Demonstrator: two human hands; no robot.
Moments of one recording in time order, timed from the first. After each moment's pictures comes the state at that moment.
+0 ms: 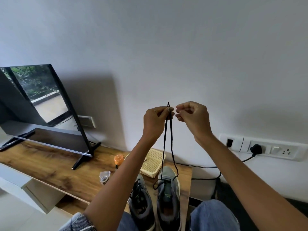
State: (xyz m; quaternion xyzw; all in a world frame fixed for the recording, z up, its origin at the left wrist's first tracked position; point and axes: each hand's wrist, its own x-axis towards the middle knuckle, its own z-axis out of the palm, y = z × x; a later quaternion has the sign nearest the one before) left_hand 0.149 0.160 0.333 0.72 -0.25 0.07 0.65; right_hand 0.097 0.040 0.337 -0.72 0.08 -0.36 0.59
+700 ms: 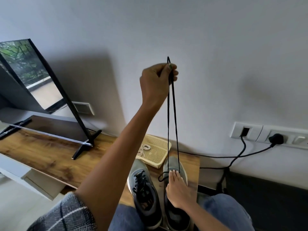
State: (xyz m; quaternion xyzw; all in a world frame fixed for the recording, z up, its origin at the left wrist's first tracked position) left_hand 0.198 0.152 0.374 0.67 -0.23 0.12 0.70; right_hand 0.116 0.102 0.043 -0.98 0.09 0.12 0.16
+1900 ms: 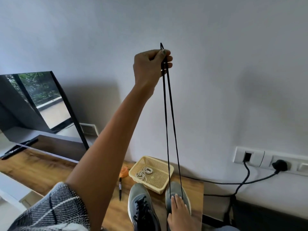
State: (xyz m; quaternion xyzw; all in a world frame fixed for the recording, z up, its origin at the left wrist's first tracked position) left_hand 0.212 0.162 0.473 0.65 -0.27 0.15 0.70; right_hand 0.130 0.102 0.034 -0.97 0.12 0.12 0.16
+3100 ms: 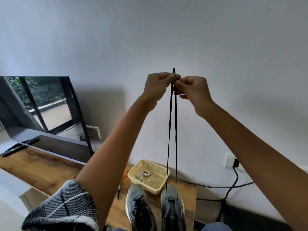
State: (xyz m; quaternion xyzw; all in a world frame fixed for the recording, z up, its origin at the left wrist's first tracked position) left_hand 0.177 0.183 0.470 0.70 -0.32 0.08 0.64; right_hand 0.127 0.064 0.455 -0.75 -0.02 -0.34 0.57
